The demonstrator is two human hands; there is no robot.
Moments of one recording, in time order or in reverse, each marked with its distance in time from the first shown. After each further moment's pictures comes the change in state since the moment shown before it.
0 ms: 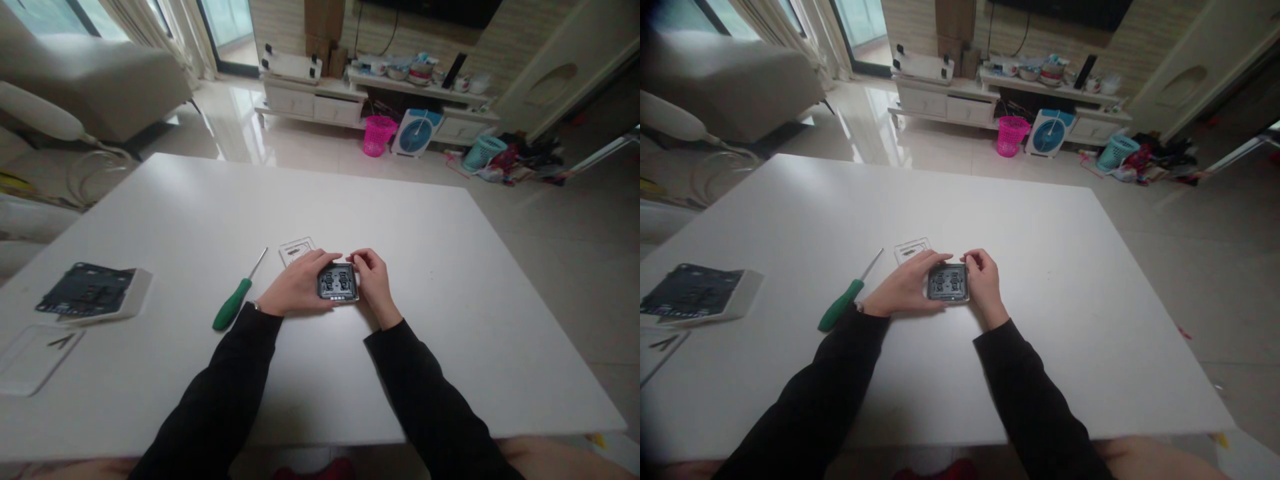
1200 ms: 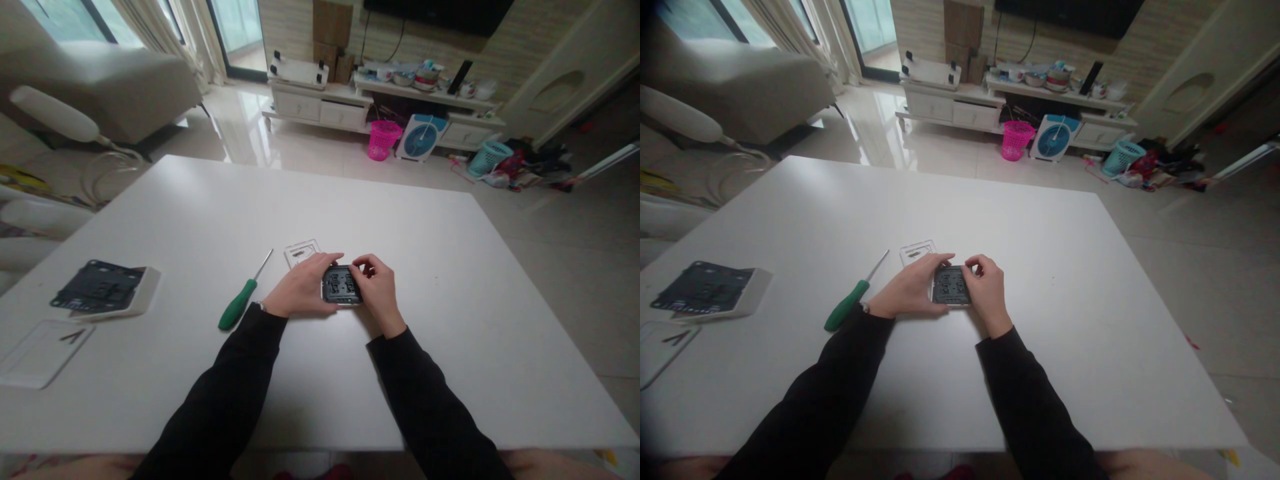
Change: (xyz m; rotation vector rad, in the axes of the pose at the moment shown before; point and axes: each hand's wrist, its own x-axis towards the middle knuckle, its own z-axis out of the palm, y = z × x) left_hand -0.002 -0.006 0.005 0.002 0.038 -0.007; right_hand -0.012 -0.021 -0.003 -0.332 0.020 -0.111
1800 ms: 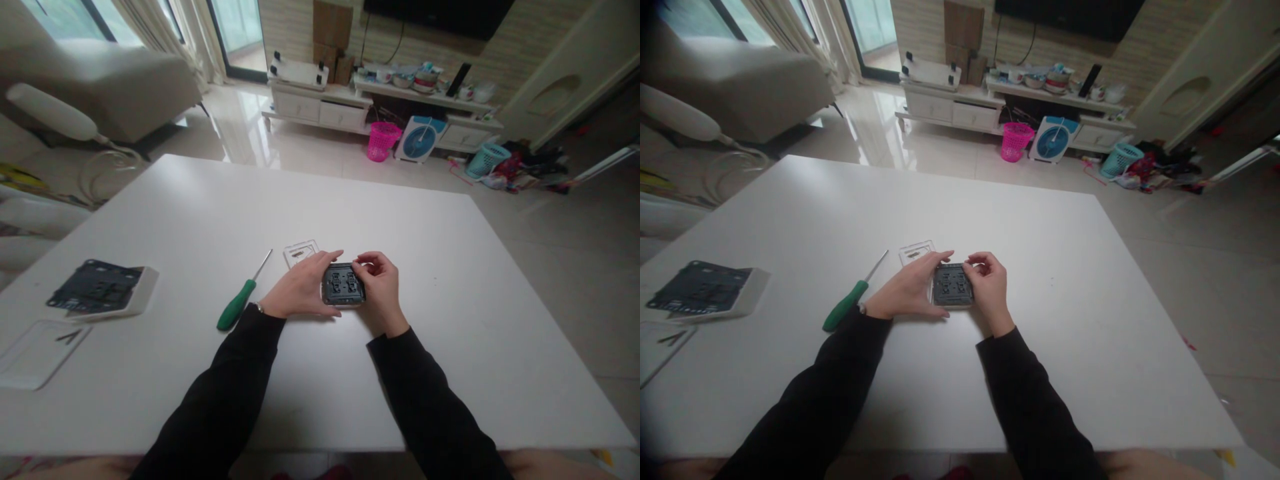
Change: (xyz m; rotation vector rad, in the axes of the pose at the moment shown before) left_hand 0.000 -0.003 -0.004 -0.020 -0.019 0.015; right_hand 0.002 -0.001 0.003 0.441 0.020 0.135
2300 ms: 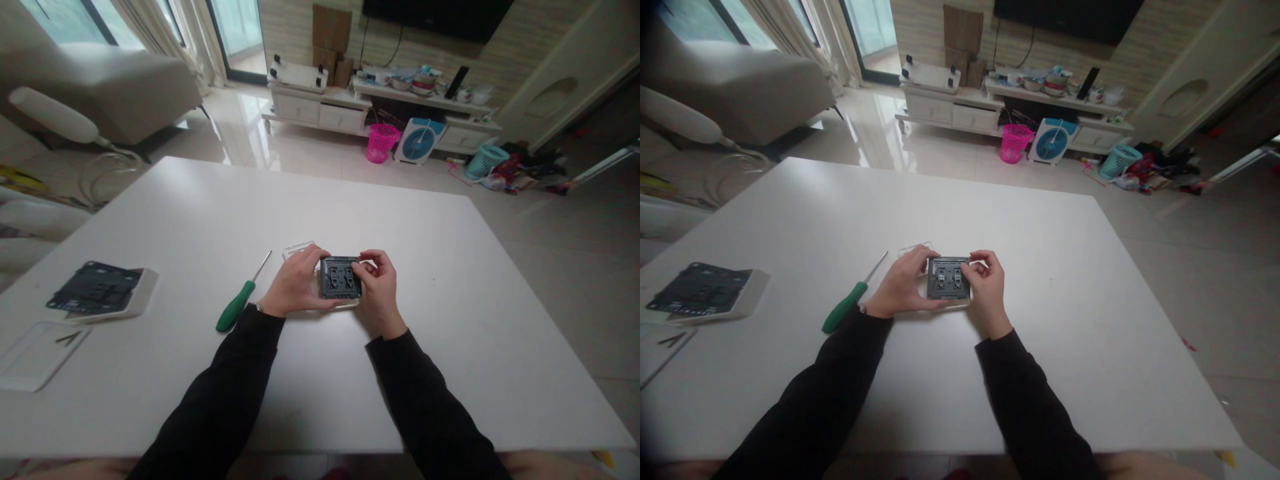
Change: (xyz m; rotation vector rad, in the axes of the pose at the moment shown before) left_hand 0.001 0.004 -0.006 0.145 0.220 0.016; right_hand -0.003 -0.004 0.005 0.133 0.001 -0.003
